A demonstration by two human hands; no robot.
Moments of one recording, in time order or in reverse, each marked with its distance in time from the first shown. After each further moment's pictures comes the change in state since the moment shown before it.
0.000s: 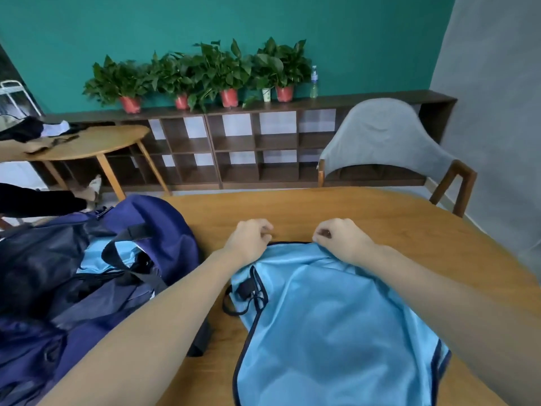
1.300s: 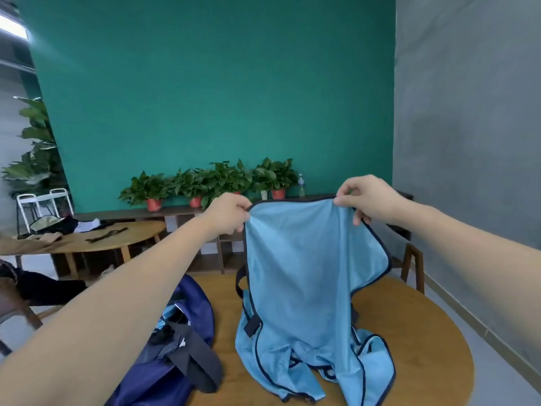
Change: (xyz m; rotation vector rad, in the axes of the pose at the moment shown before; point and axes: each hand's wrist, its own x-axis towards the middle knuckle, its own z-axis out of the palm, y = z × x) left_hand -0.150 0.176 -0.250 -0.099 0.286 0.142; right_hand -0.179 -0.109 -0.274 0.154 0.432 -0.211
